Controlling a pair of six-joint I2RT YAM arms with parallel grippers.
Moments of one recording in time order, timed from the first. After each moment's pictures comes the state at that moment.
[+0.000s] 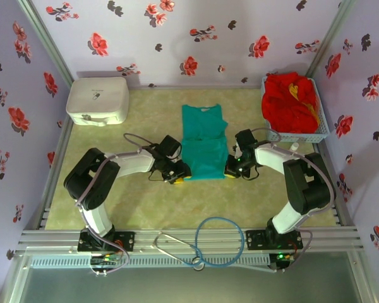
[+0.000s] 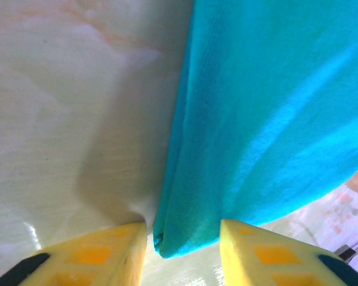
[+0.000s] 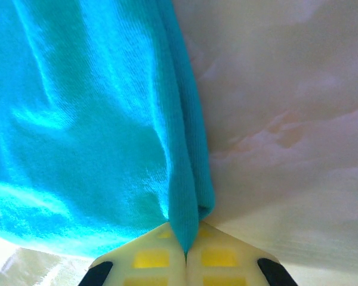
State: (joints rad) left arm -0.72 1.78 0.96 -0.33 0.40 -0.97; right arm 0.34 1.62 0.84 -0.56 -0.40 0.58
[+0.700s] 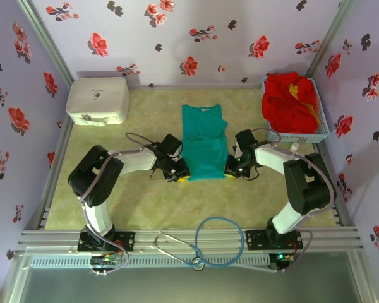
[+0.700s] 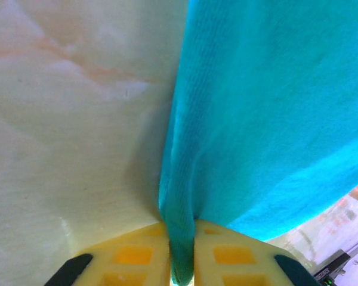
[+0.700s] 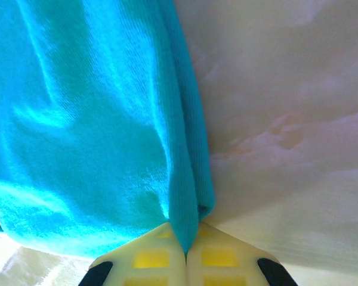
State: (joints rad) left arm -0.72 1.82 0.99 -0.32 0.42 -0.97; right arm 0.34 1.62 0.83 -0.55 -0.40 0.58
